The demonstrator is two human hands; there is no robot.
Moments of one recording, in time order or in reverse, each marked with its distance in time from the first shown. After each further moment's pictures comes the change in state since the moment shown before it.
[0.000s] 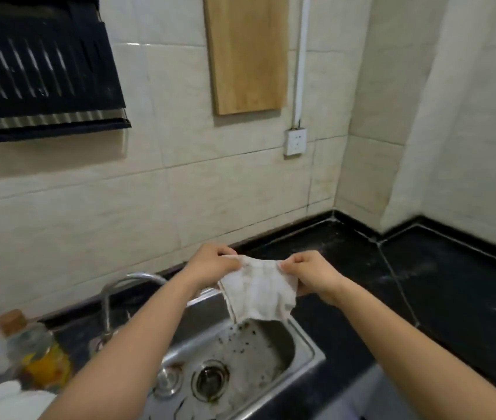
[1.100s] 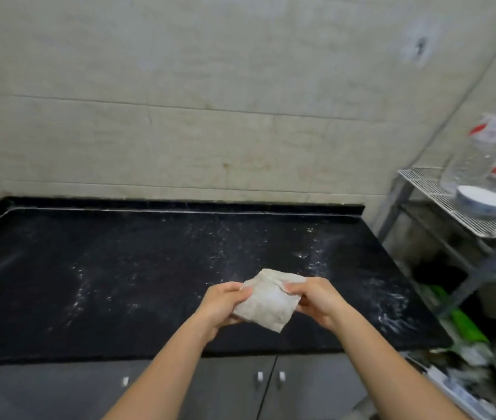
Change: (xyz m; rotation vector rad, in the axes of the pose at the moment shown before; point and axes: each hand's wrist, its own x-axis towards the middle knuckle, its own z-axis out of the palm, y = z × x) left_hand -0.251 0.221 0.775 -0.167 -1.162 -0.050; right_hand -0.532 0.379 -0.515 0.739 1.123 0.370
